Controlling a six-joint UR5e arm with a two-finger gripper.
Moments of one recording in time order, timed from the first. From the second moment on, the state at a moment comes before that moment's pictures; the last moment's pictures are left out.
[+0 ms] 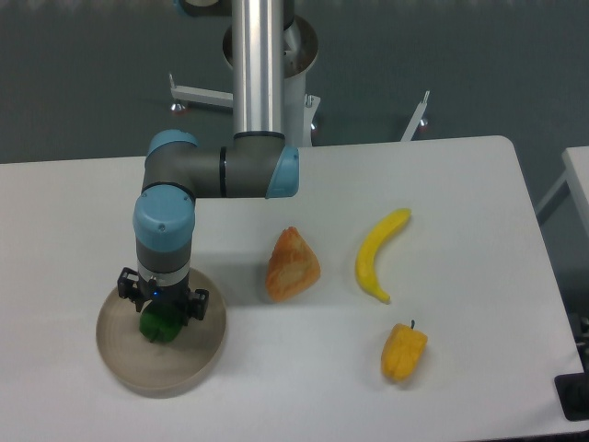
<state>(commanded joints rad) 1.85 -2.18 -1.39 -1.00 1.39 0.20</state>
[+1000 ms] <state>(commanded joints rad) 2.16 -1.95 -1.38 -1.10 1.38 0.59</state>
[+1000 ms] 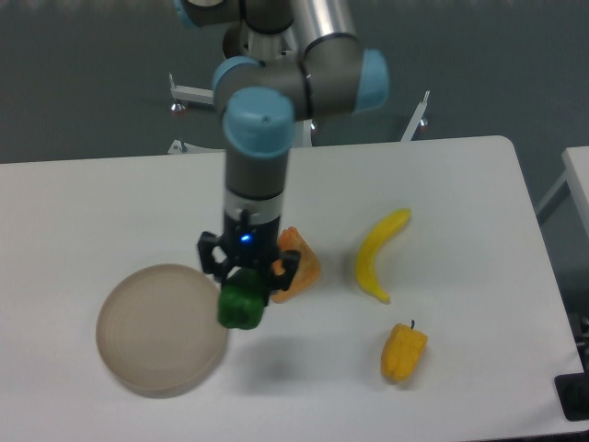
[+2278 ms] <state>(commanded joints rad) 2.44 -2.03 -1.29 -1.33 1.63 1.71</state>
